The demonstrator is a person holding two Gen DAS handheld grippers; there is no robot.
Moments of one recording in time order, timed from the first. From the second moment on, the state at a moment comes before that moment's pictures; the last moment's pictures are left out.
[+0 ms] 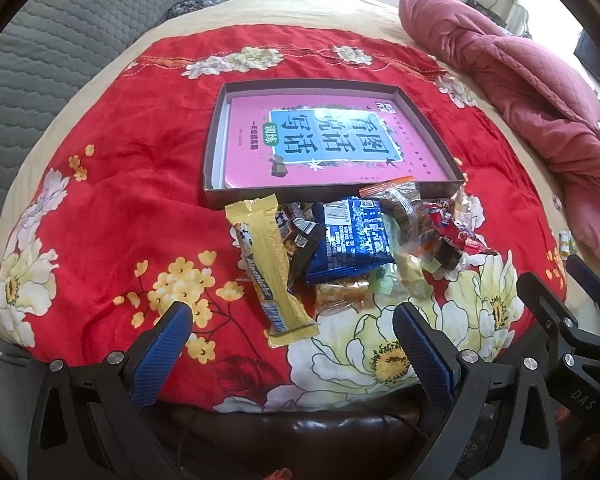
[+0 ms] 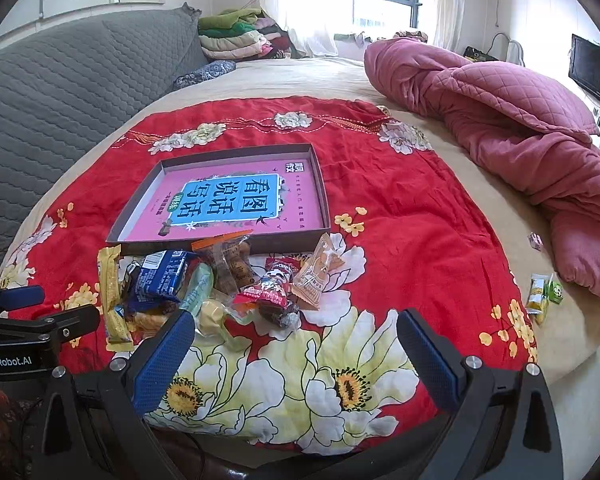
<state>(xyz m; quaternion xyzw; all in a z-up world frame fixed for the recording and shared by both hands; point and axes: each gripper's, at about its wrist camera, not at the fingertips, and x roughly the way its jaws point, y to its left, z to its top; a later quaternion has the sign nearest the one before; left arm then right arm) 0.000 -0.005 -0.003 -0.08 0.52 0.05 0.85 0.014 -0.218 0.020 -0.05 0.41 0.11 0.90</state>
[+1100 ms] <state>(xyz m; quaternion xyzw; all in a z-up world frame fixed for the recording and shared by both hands) 0.000 -0.005 -0.009 -0.07 0.53 0.05 0.84 0.015 -0.218 0.014 -0.05 0.42 0.11 0.90</state>
